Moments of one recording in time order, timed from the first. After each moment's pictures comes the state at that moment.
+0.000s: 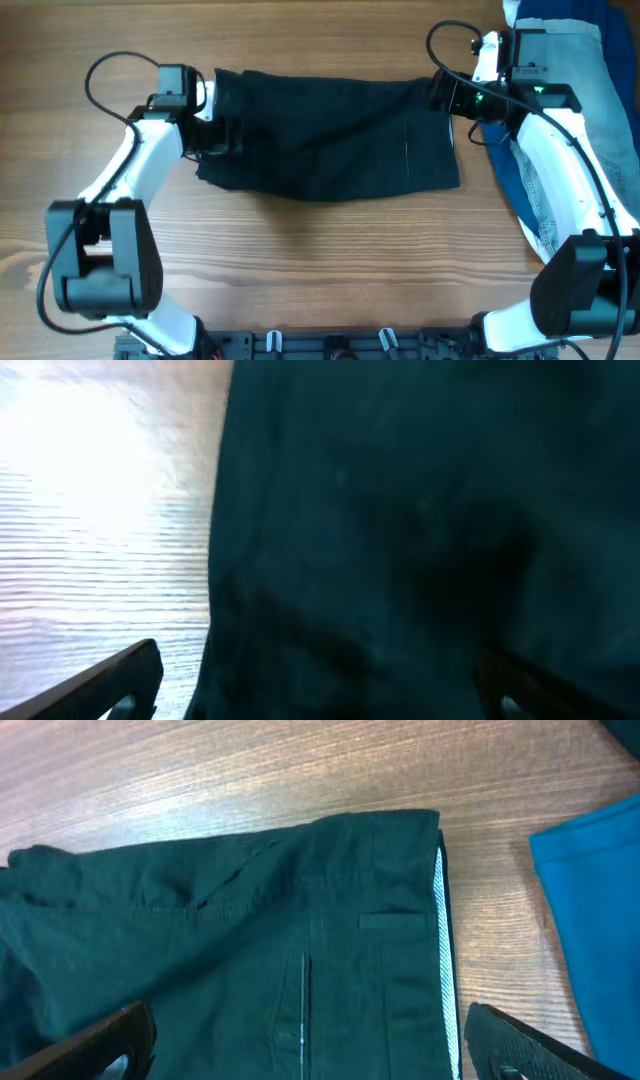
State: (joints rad) left arm -0.01 1.81 1.18 -0.61 0.14 -0.05; right arm 0.00 1.68 1.33 -0.65 -0.24 0.20
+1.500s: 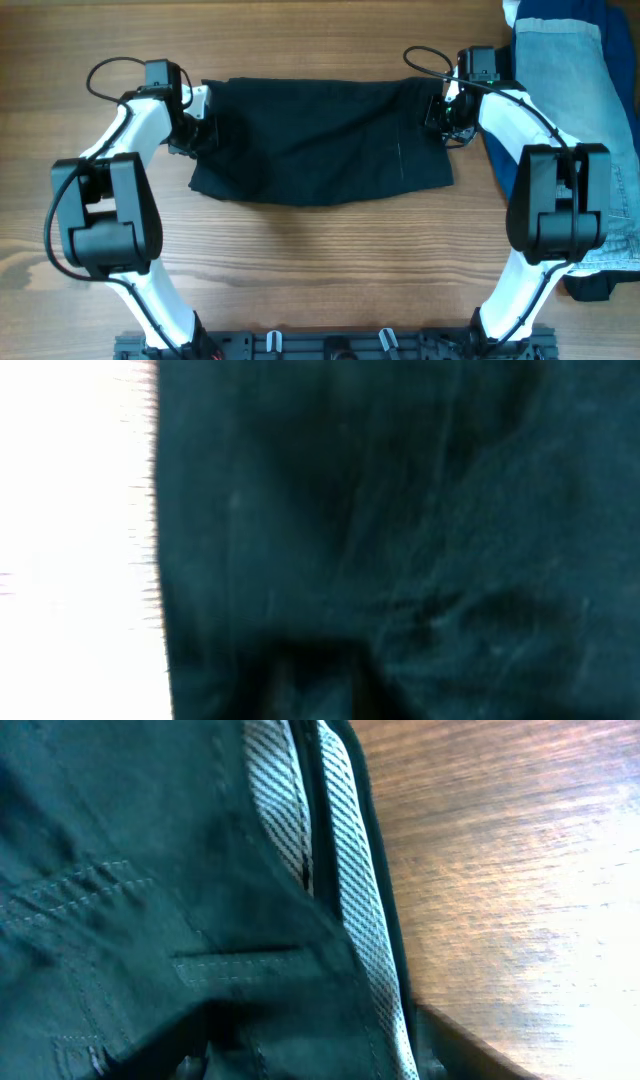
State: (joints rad) left arm 0.07 2.03 1.34 -0.70 0.25 0.01; right arm 0.02 2.07 1.37 -0.57 -0.17 0.31
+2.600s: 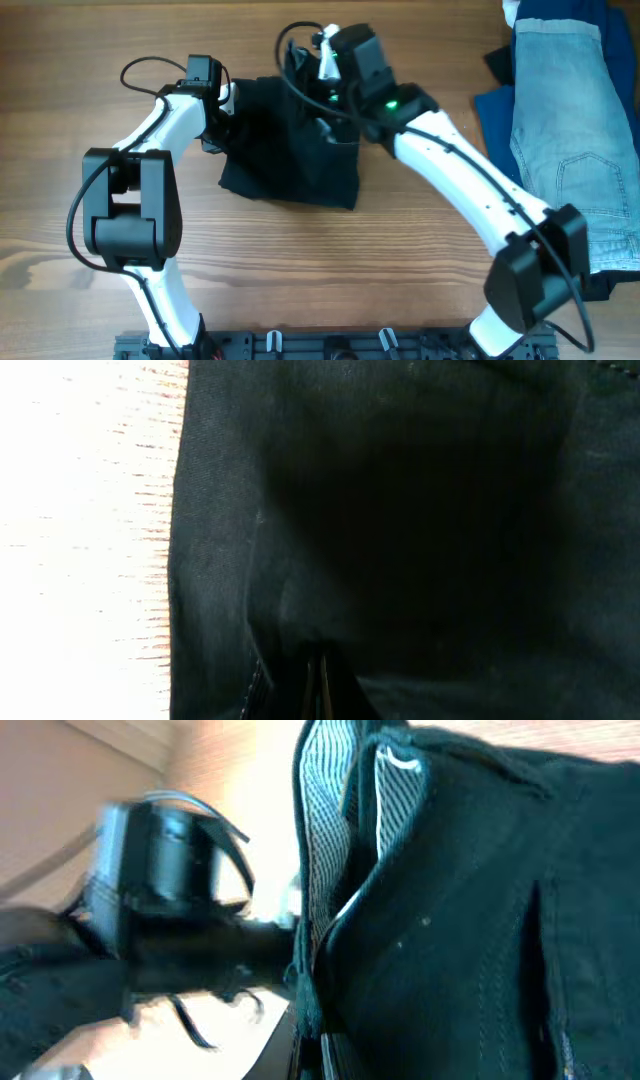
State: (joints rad) left arm -0.08 2.07 1.37 -0.68 0.25 -0.25; right arm 0.57 1.82 1.52 -0.38 -0.33 0.63
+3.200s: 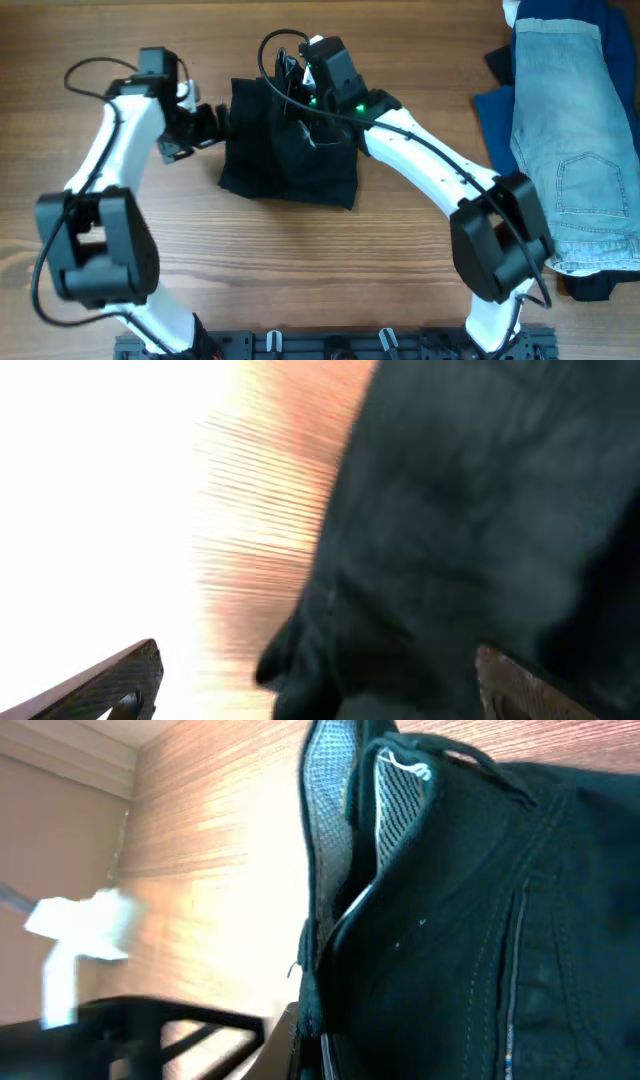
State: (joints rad) left arm 0.05 1.86 1.39 -0.93 0.22 -0.27; right arm 0.59 1.99 1.52 -0.22 -0.27 0.74
